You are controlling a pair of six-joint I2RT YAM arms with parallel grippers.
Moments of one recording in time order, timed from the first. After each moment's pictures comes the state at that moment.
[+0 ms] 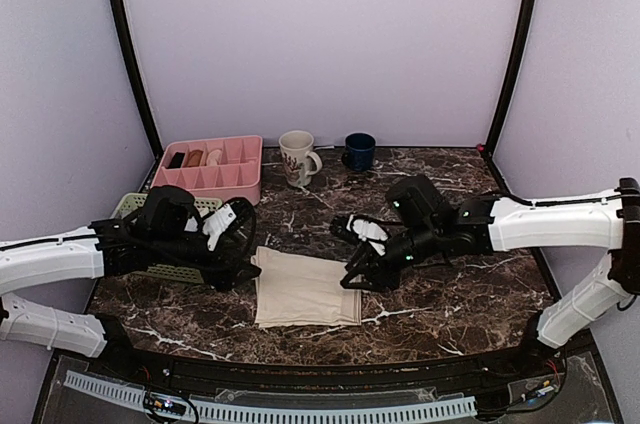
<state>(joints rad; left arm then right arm) -0.76 1.08 0.64 -0.26 0.24 0.08 0.95 1.44 0.93 -0.28 -0.44 -0.07</state>
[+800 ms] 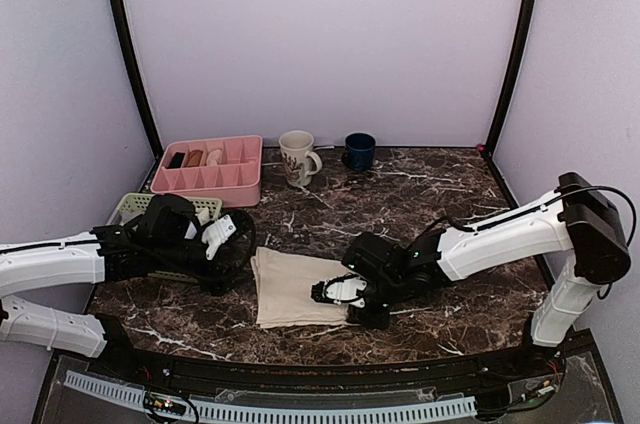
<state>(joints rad) -0.76 1.03 0.57 -0.25 0.17 0.19 1.17 1.69 0.95 -0.38 -0.08 -0.27</state>
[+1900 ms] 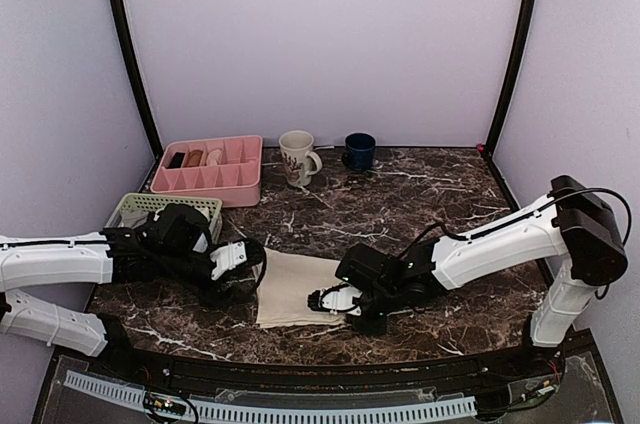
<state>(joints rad) -0.80 1.09 0.57 -0.32 0.27 0.41 1.22 1.72 0.94 -0.36 0.01 -0.30</state>
